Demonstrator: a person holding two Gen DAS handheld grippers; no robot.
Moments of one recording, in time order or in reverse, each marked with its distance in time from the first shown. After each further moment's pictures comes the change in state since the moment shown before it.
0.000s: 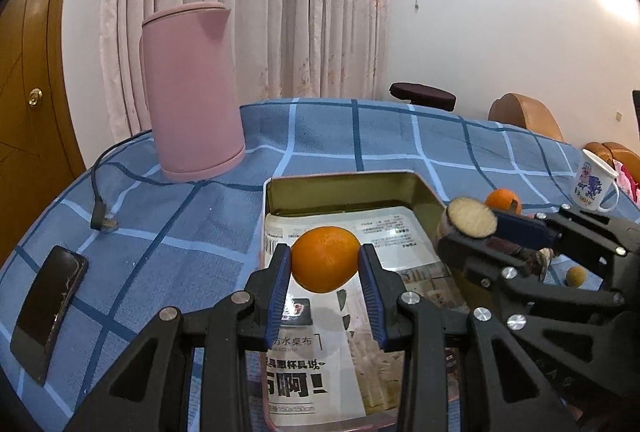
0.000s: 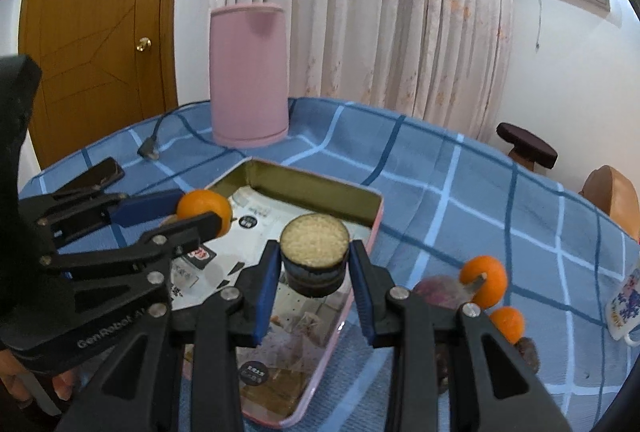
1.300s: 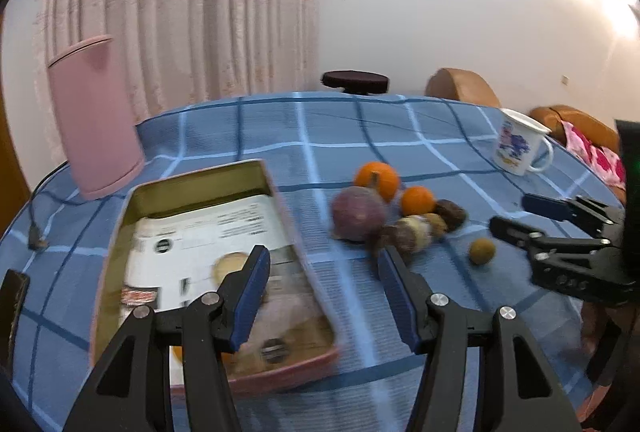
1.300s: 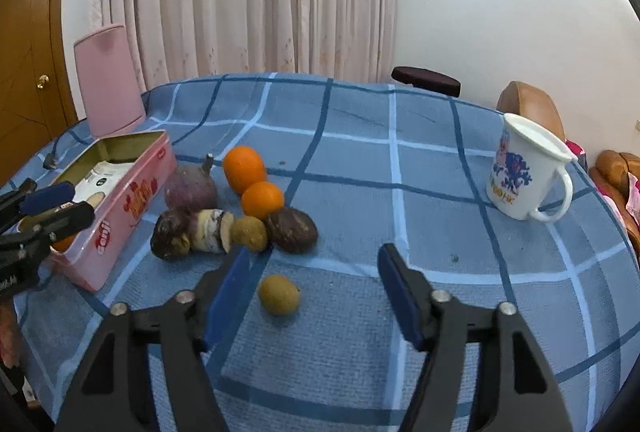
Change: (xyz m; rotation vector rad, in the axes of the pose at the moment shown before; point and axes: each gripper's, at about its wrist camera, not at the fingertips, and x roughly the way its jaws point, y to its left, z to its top) left arm -0.013 -0.109 -0.010 0.151 0.027 -0.198; right arm -0.081 -0.142 -0.086 0.261 0.090 -0.293
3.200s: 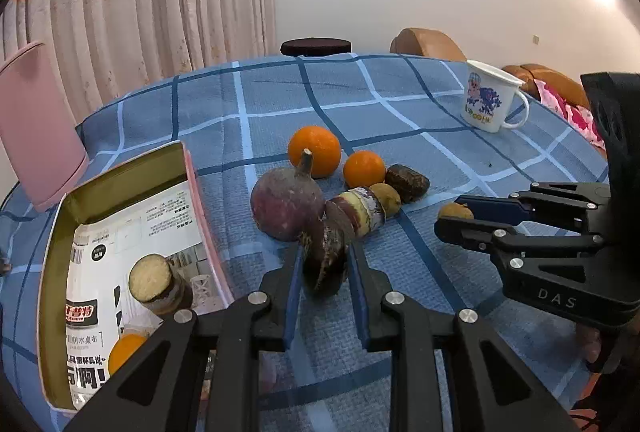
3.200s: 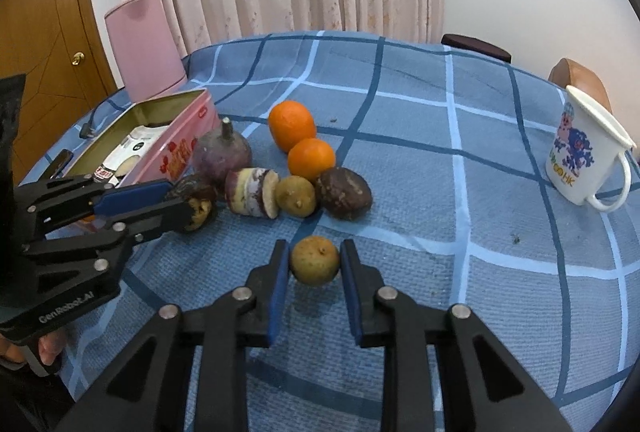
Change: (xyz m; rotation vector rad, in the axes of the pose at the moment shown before) left arm 0.034 -0.035 -0.003 0.076 0.115 -0.095; right arm 0.011 0.007 -0.007 -0.027 0.096 0.197
